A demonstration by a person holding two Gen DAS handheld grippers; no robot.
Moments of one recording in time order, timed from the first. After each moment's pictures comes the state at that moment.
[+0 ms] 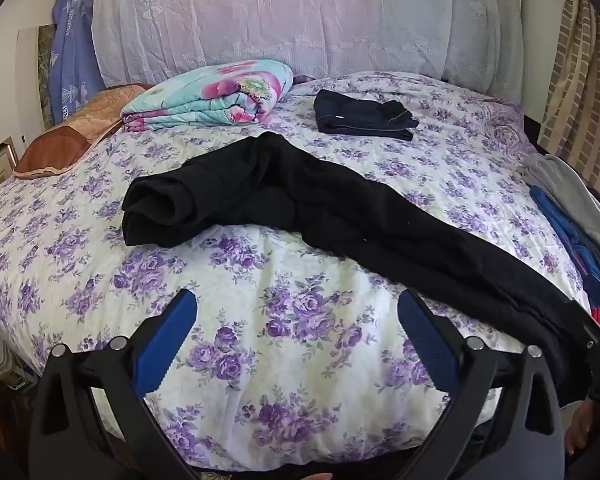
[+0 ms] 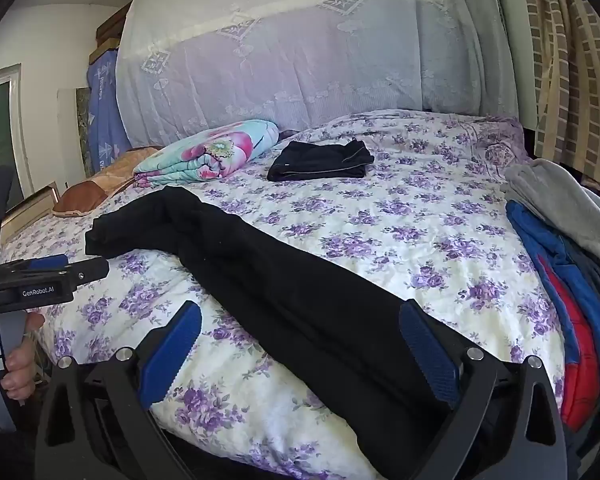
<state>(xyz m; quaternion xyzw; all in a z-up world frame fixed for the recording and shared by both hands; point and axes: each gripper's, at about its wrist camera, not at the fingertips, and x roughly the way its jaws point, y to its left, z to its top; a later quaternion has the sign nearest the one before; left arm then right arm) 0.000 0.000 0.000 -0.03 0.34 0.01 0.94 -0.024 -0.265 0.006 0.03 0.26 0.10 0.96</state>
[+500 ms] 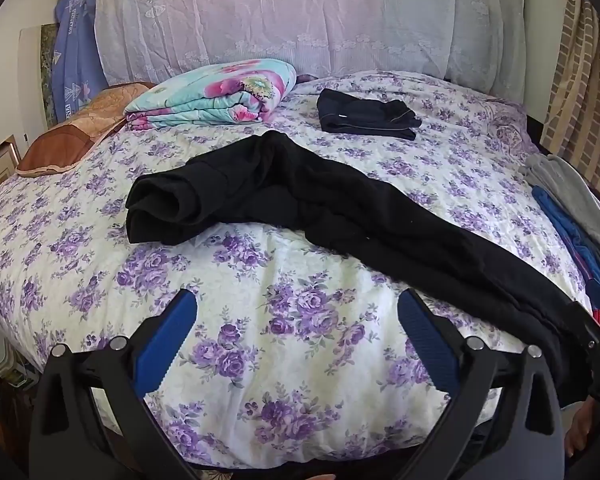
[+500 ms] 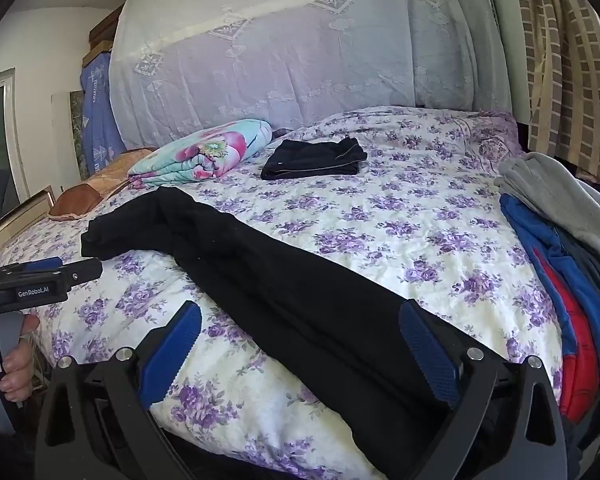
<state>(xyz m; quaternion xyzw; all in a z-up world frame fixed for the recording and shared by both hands) -0.002 0.007 -0.001 -0.02 0.34 0.01 0.94 -0.026 -0.268 0.003 0.03 0.26 0.09 0.96</state>
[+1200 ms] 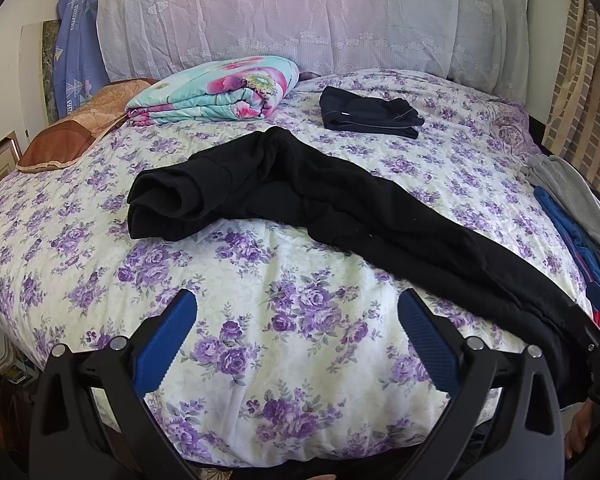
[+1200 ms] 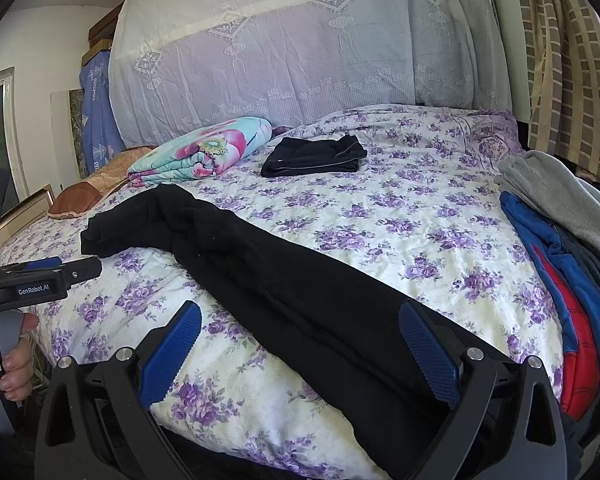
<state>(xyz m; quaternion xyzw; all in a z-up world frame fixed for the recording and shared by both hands) -0.003 0.007 -0.005 -0.03 0.34 0.02 0.94 -0.027 -0.267 0.001 0.03 0.26 0.09 0.96</state>
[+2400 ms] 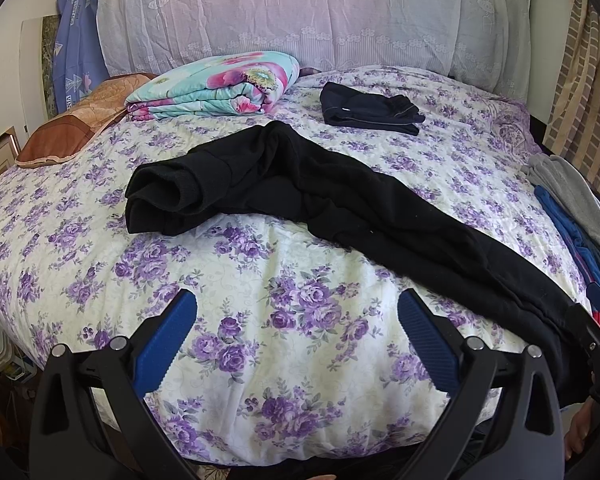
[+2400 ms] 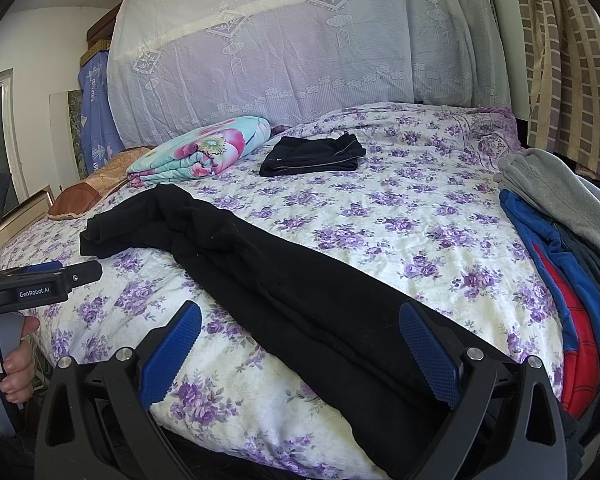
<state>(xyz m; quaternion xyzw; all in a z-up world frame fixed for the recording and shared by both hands) -0.002 0.007 -0.006 -0.03 0.35 0.02 0.94 -0.026 -0.267 0.000 0.03 0.27 0.09 0.96</state>
